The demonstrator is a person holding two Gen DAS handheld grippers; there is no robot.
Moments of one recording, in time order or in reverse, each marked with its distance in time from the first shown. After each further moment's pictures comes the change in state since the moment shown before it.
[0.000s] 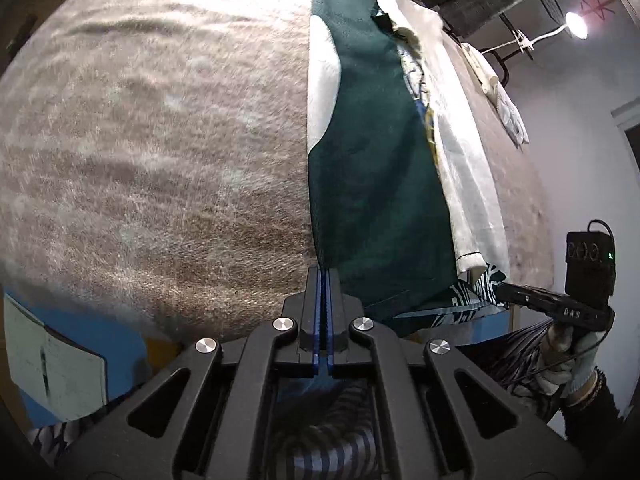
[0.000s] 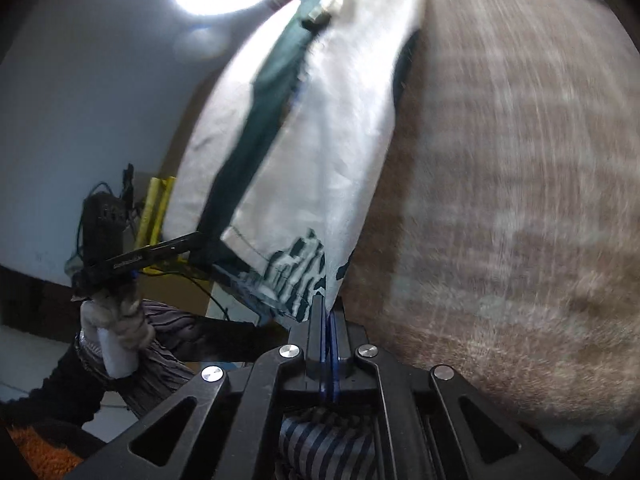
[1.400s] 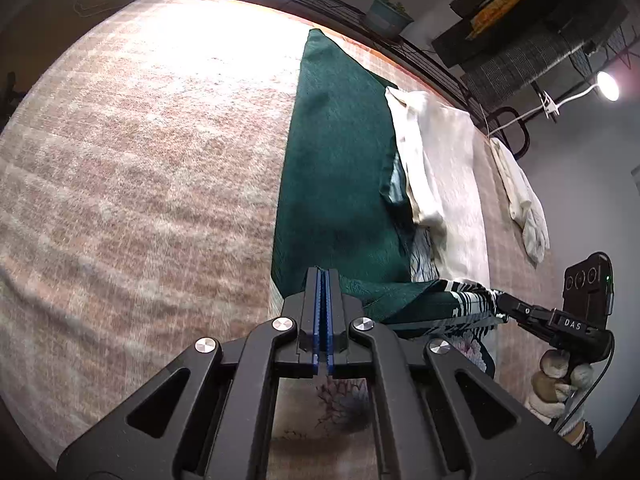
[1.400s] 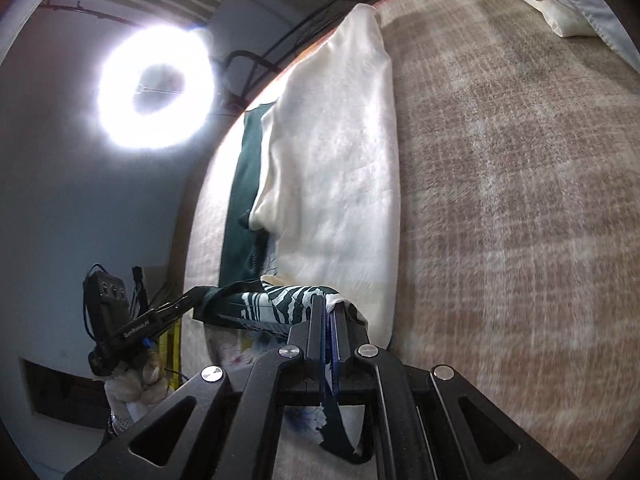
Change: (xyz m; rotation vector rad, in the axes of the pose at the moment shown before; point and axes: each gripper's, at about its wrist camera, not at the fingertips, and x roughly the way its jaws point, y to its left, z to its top) left arm 0.045 -0.011 0.211 -0.052 -0.144 0.035; right arm -0.022 -0.061 0.199 0.177 -0.191 0.073
